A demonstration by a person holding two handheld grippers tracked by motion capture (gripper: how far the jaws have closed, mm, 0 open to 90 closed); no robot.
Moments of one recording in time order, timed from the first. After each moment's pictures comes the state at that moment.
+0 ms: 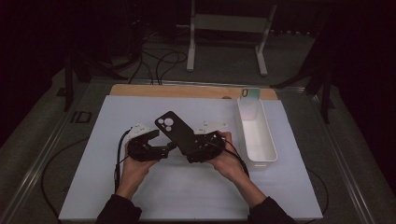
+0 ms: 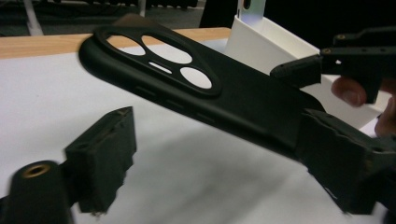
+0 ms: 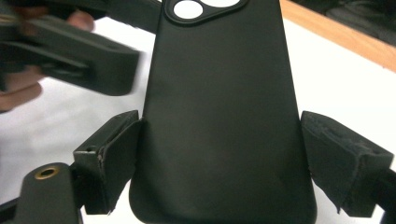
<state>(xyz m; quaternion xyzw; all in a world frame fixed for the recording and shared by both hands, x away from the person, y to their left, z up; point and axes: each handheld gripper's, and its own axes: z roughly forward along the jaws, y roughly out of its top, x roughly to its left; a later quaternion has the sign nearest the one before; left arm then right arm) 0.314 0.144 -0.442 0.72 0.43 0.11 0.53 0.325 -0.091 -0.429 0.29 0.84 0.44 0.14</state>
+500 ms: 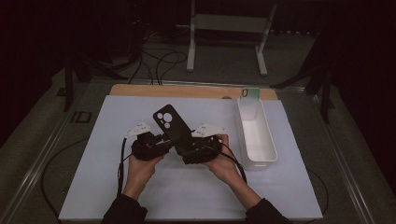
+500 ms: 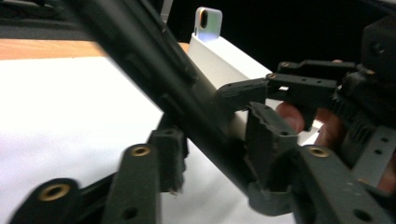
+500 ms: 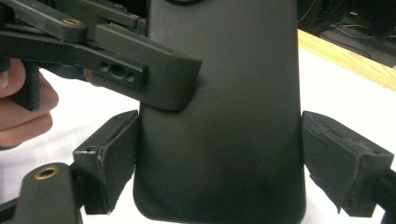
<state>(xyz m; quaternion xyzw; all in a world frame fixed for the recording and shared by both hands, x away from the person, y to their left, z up) 0.313 0.137 -0.439 0.70 0.40 0.06 0.59 0.319 -0.082 -0.434 0.30 0.82 0.47 0.15</state>
